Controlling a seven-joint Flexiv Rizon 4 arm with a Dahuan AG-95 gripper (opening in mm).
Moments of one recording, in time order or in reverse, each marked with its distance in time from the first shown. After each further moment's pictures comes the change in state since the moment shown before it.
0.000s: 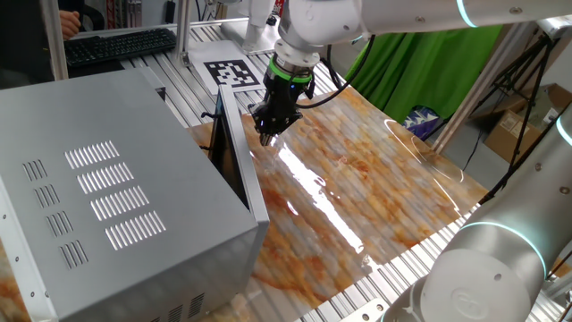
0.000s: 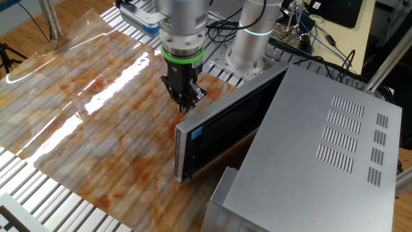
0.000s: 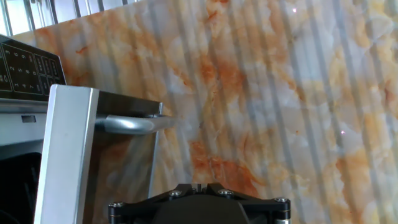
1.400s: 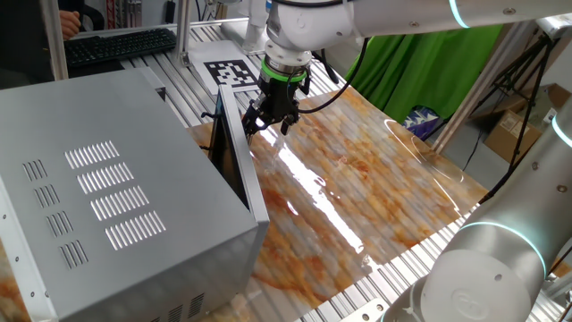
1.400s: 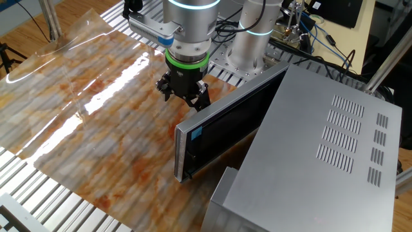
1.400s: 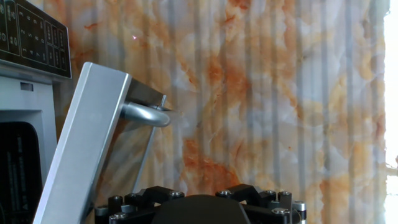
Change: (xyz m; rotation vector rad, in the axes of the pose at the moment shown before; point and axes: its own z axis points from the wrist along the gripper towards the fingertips) arm 0.000 0.000 0.000 0.079 0.014 -0.183
